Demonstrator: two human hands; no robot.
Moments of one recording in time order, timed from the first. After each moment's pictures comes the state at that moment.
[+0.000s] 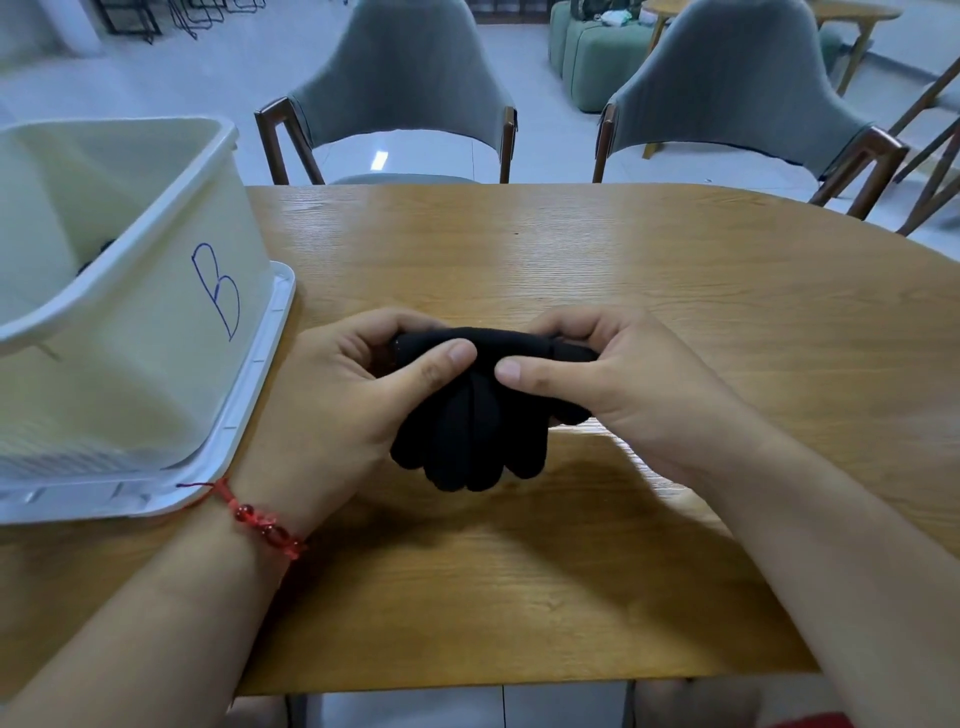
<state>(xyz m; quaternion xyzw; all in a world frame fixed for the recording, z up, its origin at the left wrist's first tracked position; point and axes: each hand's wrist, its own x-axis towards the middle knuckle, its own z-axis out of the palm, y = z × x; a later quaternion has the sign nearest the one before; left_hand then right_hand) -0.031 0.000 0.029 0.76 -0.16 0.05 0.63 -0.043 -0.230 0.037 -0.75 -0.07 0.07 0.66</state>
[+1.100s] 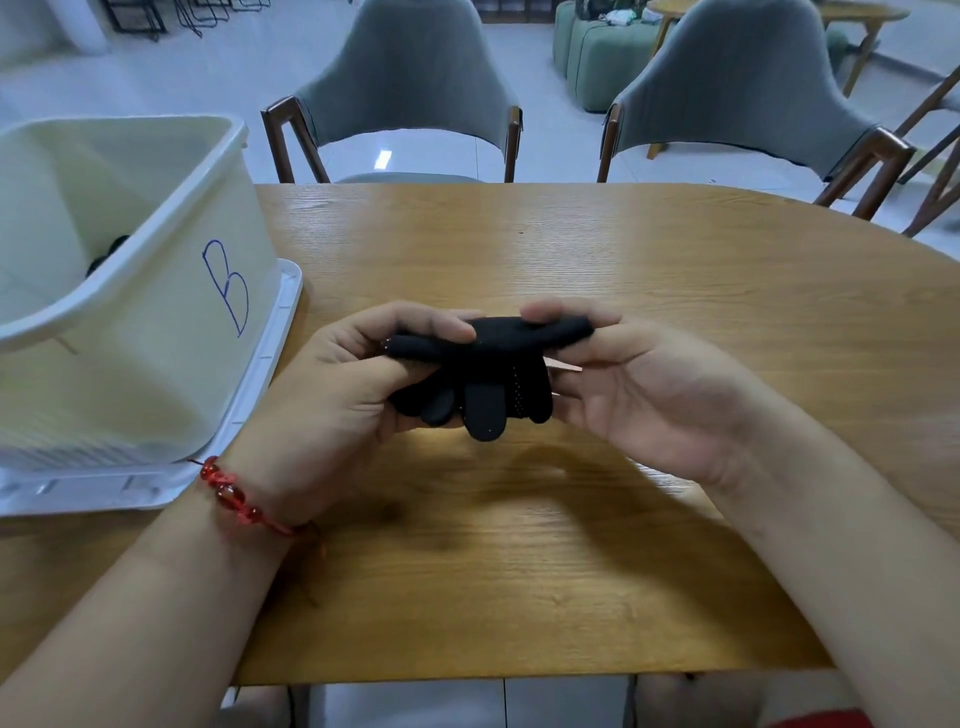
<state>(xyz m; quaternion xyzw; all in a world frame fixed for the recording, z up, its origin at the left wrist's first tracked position) -0.029 0.005 0.033 0.63 -0.14 -0.12 0.76 -0.033 -0.234 0.033 -0.54 -0.01 0.19 0.82</state>
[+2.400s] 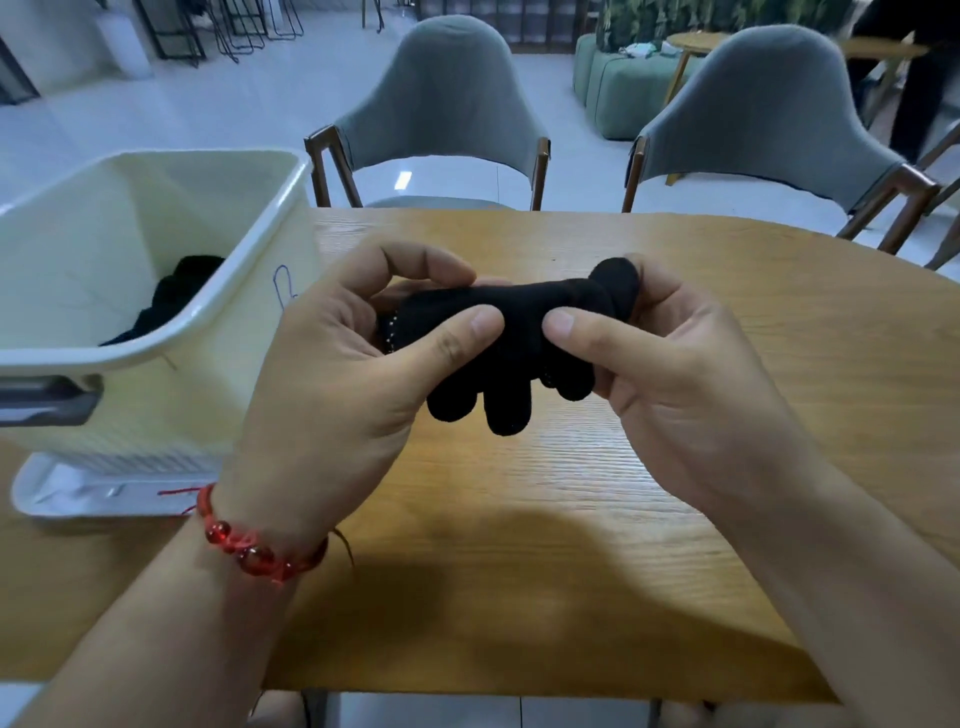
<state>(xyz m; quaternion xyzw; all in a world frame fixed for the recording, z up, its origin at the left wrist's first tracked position) -0.052 0.019 0.080 0.69 -0.20 0.08 0.69 -0.053 -0.192 0.070 -0.63 -0.14 -0.04 0.76</state>
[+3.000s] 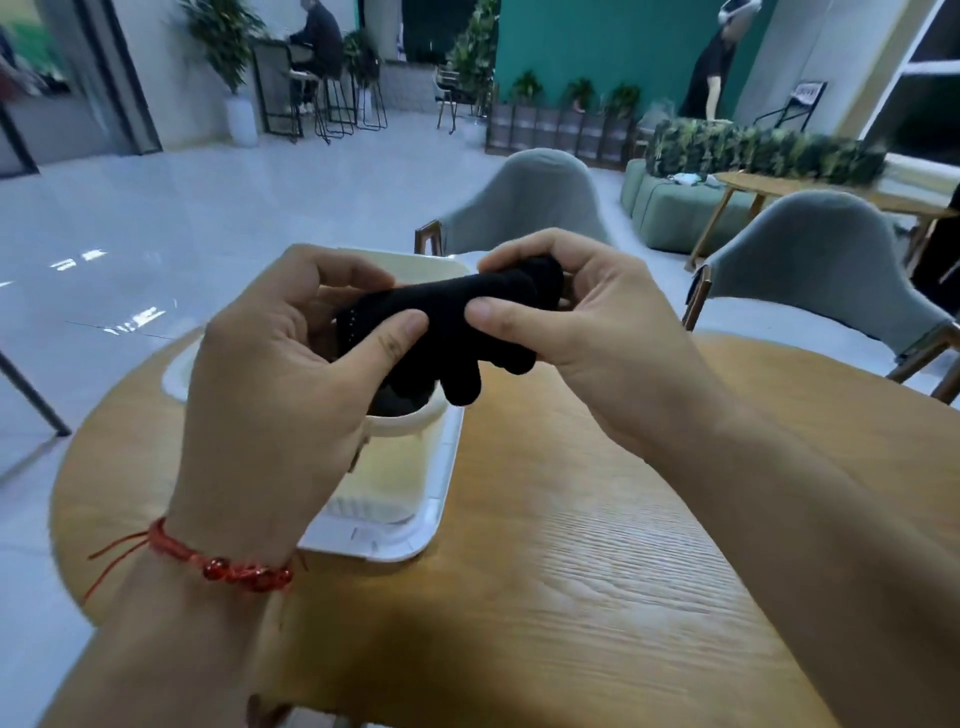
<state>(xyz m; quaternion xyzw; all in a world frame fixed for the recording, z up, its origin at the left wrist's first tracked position) -0.067 0.149 0.131 0.74 -0.06 0.32 0.58 -0.001 -0.050 0.152 -0.72 -0.25 -0.06 0.65</state>
